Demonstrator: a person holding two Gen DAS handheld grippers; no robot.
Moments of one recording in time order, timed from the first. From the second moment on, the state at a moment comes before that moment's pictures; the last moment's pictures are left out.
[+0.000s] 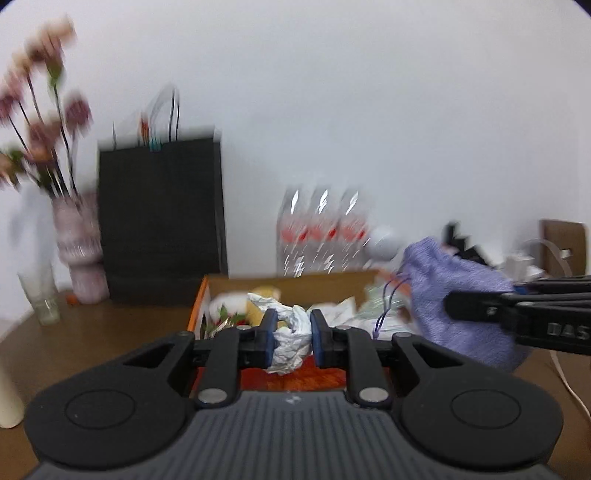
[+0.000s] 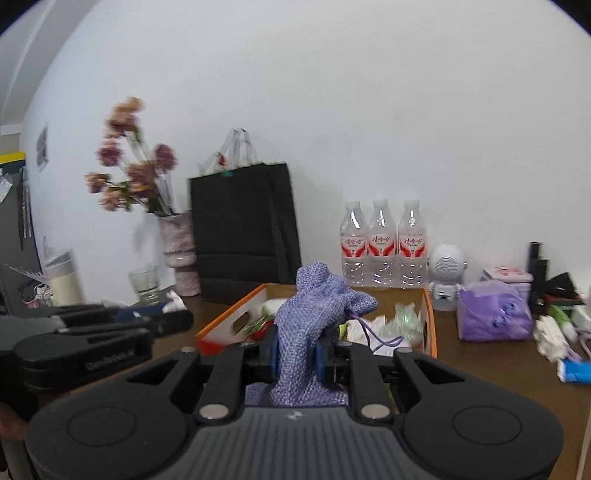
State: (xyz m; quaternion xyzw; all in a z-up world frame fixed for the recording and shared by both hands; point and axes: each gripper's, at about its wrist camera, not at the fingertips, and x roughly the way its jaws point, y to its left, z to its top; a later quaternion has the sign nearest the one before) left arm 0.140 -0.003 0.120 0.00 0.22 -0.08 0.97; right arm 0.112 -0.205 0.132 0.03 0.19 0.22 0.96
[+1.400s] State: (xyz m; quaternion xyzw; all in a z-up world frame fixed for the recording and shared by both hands) left arm 0.342 0.004 0.104 0.06 0.52 -0.03 0.85; right arm 0.368 -0.161 0.103 0.04 0.55 0.16 0.82
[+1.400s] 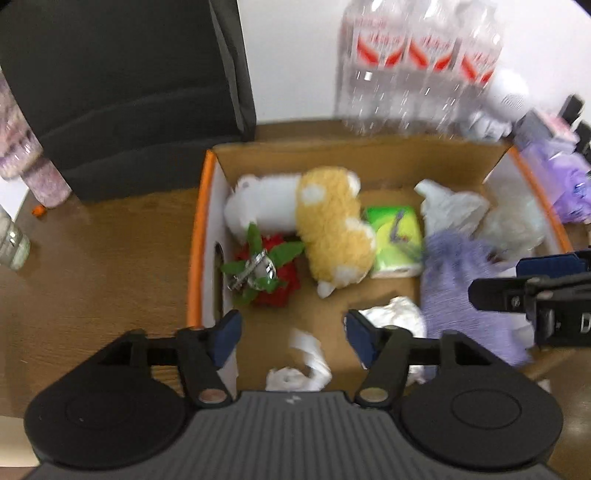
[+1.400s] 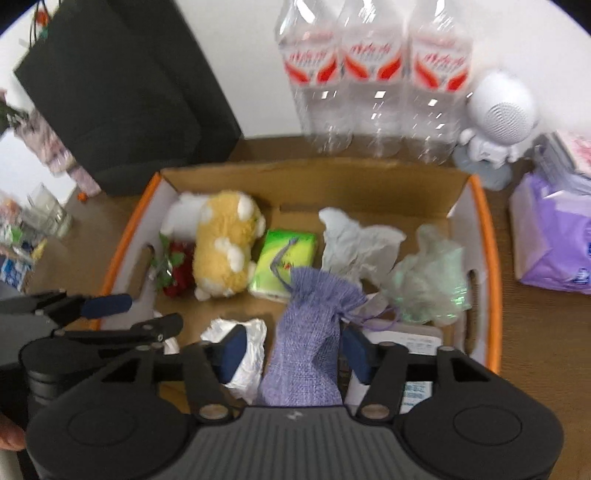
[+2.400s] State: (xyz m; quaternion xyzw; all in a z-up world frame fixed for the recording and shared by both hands) left arm 0.184 -0.022 0.215 0.06 0.31 0.02 0.95; right arm 0.223 -0.192 0.221 0.03 0.40 0.10 0.91
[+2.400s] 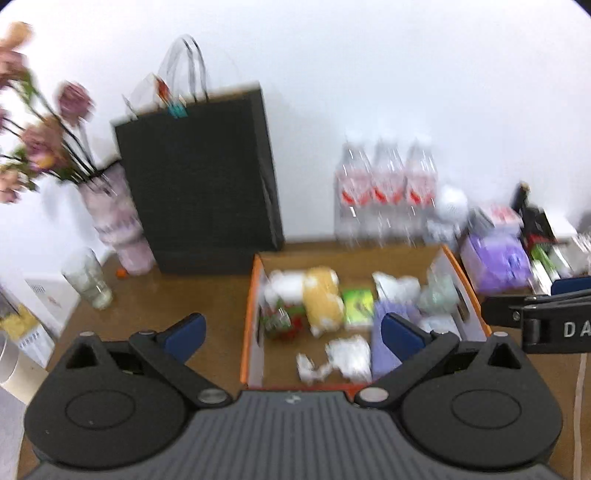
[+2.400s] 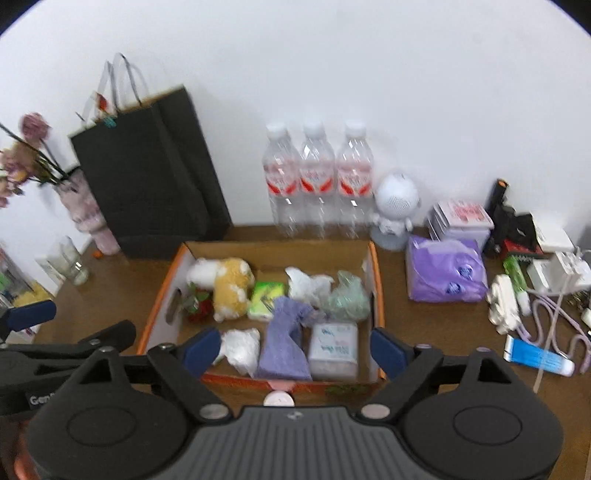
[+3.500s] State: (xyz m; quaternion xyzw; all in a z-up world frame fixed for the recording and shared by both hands) left arm -0.099 -0.001 0.040 0.01 0.14 0.00 0.99; right arm -0.059 -0.205 0.038 0.01 0.20 0.13 0.97
